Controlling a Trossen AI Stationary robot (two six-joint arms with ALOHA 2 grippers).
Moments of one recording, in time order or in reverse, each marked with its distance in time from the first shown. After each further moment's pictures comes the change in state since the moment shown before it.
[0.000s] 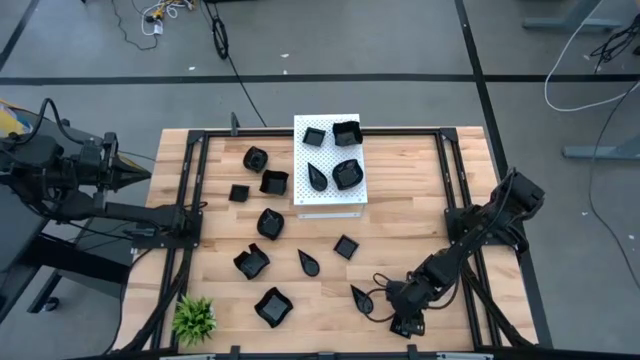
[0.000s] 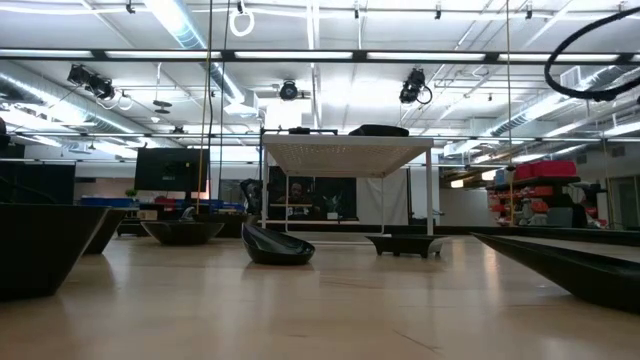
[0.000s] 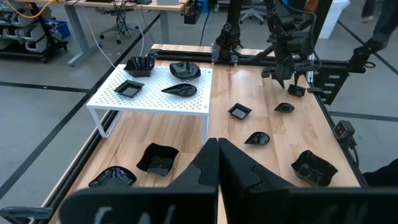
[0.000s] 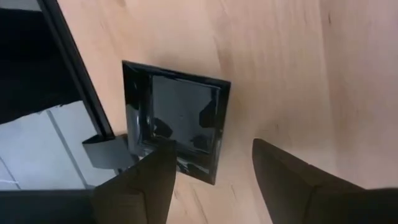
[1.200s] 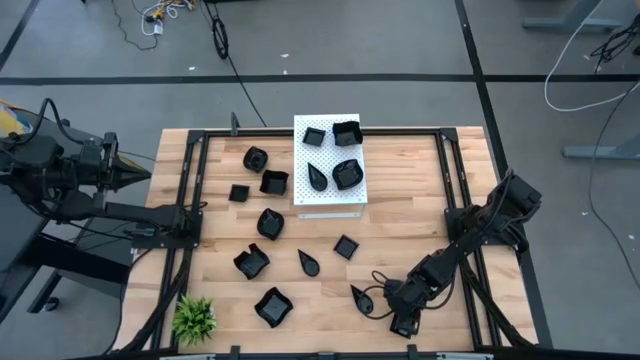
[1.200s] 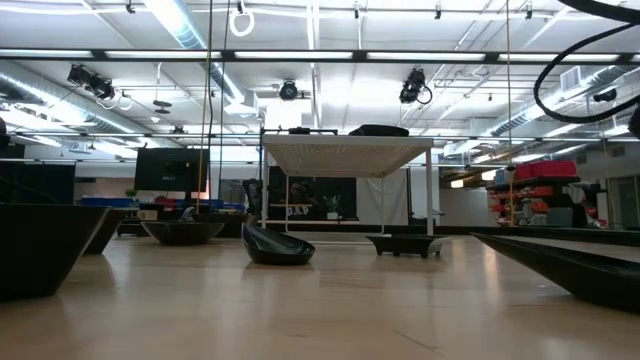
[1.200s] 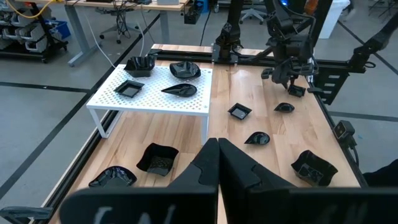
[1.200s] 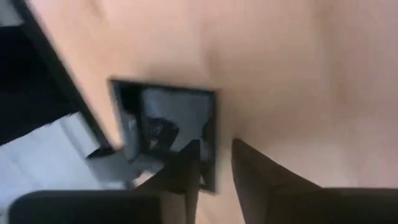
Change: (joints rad) left arm 0.000 0.000 0.000 0.000 0.000 0.000; right arm -0.003 0.037 -0.001 0.038 -0.056 0.096
